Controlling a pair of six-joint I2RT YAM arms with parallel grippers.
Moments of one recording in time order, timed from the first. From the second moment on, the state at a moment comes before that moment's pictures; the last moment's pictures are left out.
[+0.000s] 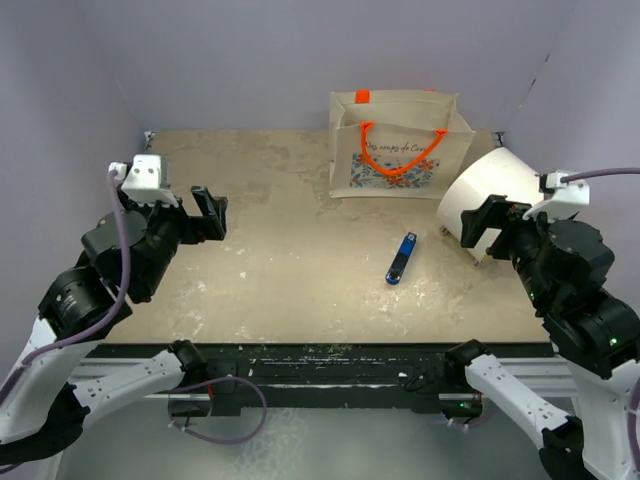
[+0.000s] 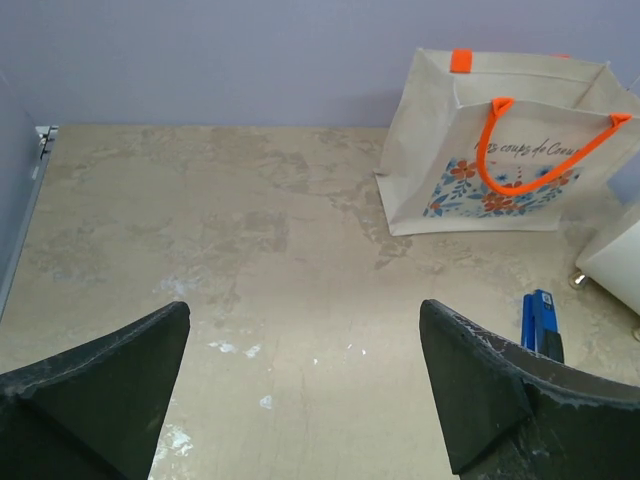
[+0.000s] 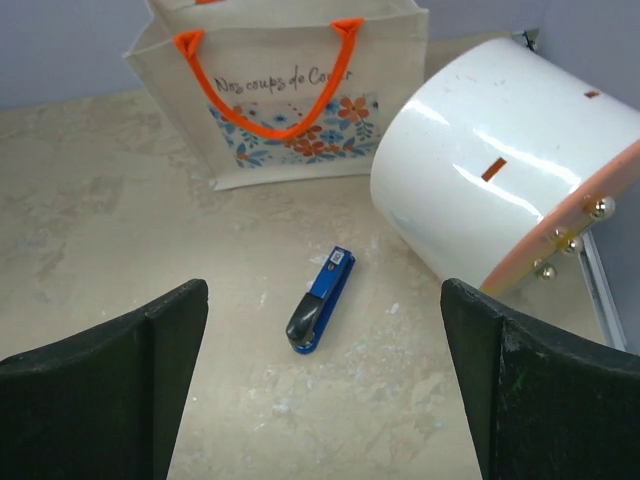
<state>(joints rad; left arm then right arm) -0.83 0.80 1.43 -0.80 -0.67 -0.26 0.41 0.74 1.48 -1.00 0.38 0.26</state>
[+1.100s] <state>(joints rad) -0.67 0.95 1.14 -0.22 -0.47 -0.01 0.41 0.83 1.22 -0.70 0.28 0.28</state>
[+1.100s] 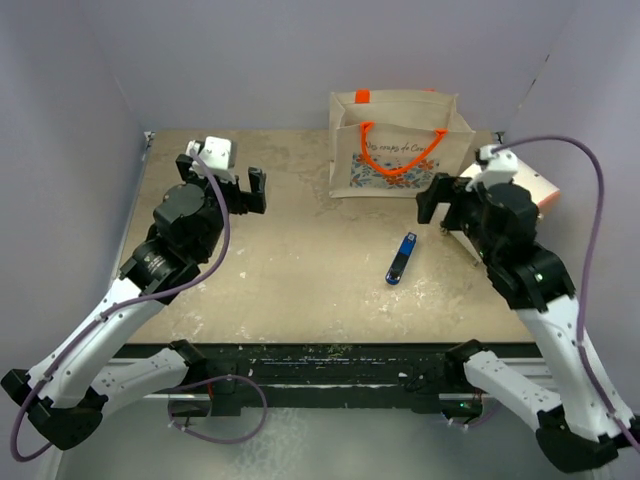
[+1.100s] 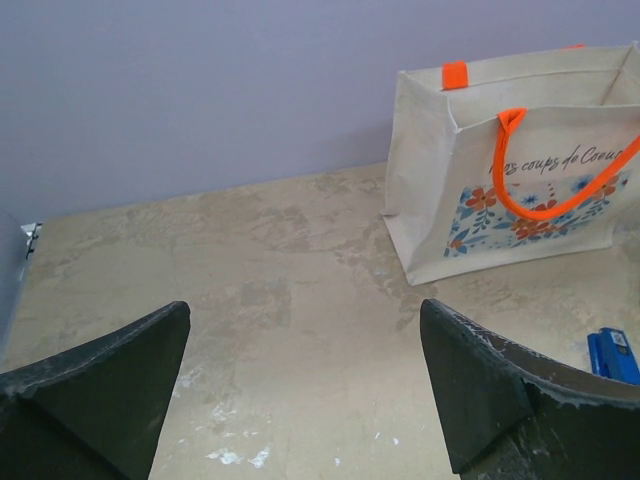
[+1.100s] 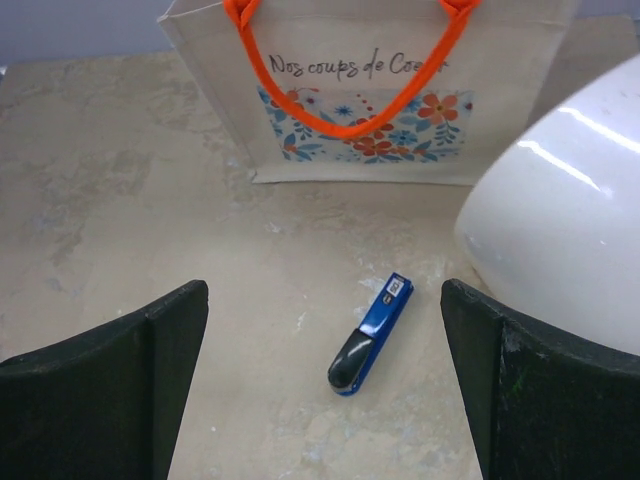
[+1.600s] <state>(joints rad) -0.66 0.95 1.10 -0.20 -0.43 0.01 0.41 1.45 1.47 -0.26 0.08 -0.01</state>
